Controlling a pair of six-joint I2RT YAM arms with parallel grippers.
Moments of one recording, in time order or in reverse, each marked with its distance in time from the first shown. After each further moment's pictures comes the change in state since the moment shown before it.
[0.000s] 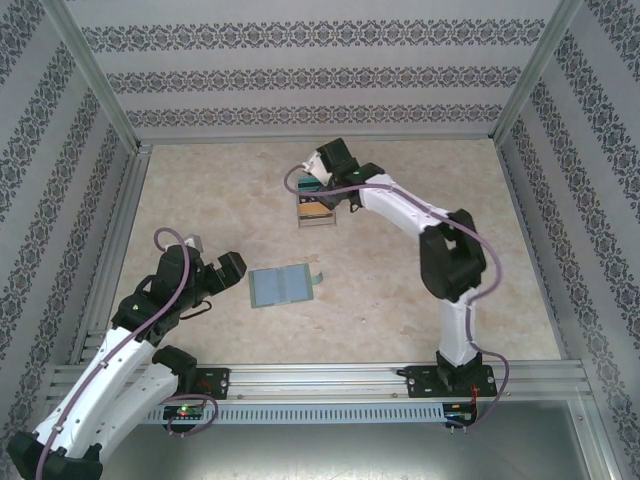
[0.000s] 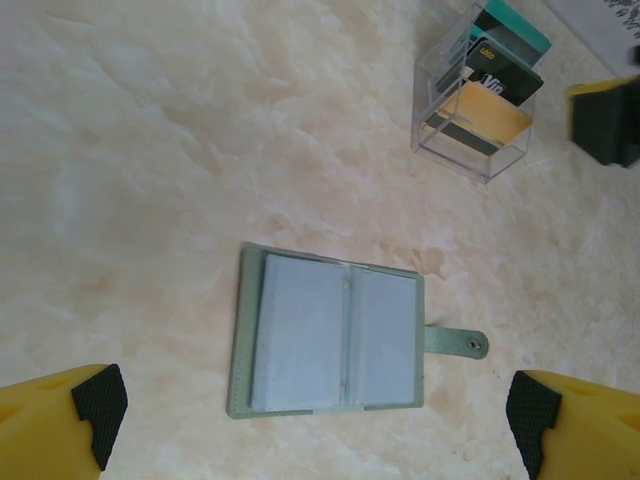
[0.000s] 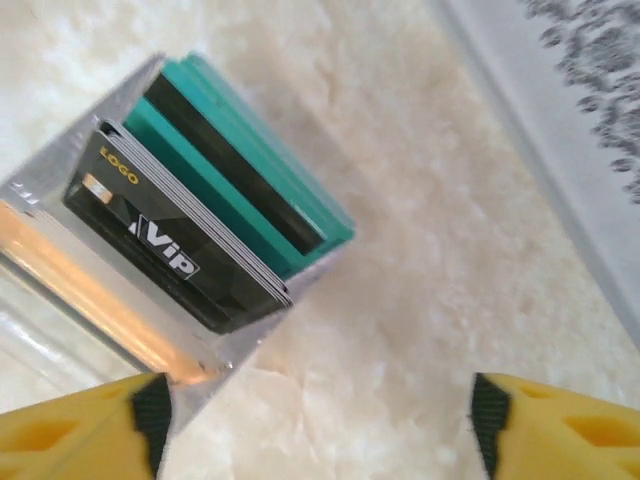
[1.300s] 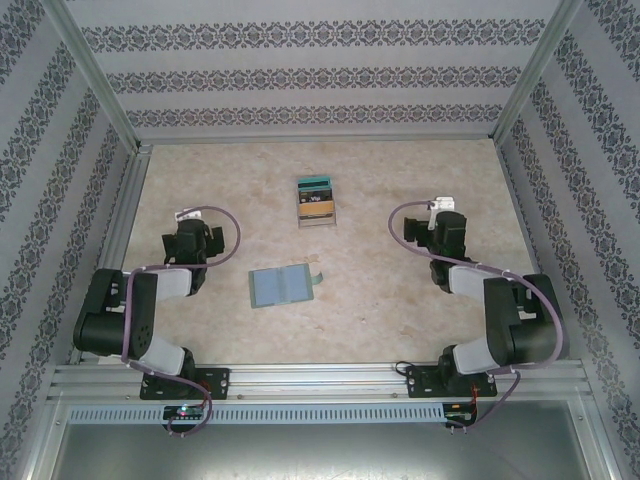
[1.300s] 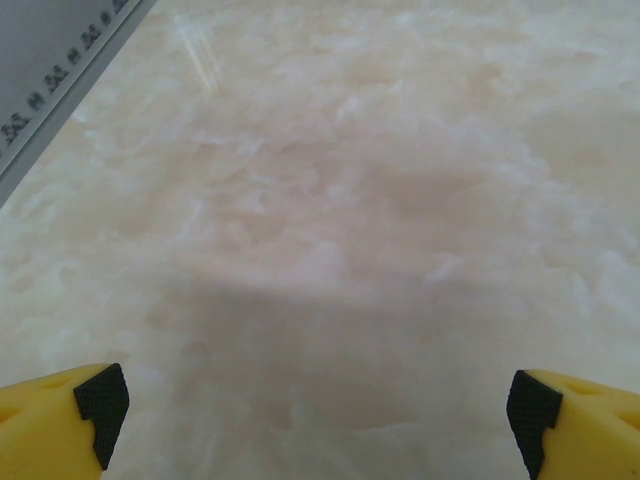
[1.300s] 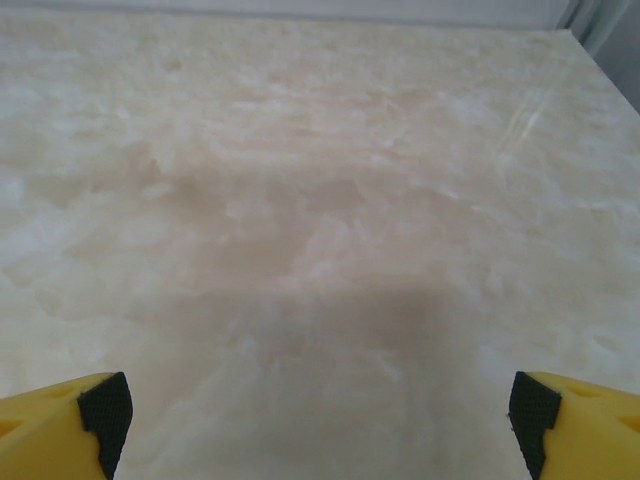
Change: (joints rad) left arm 0.332 0.851 -0.174 1.203 -0.303 0.710; right arm -0.497 -0.507 -1.199 1.075 -0.102 0.454
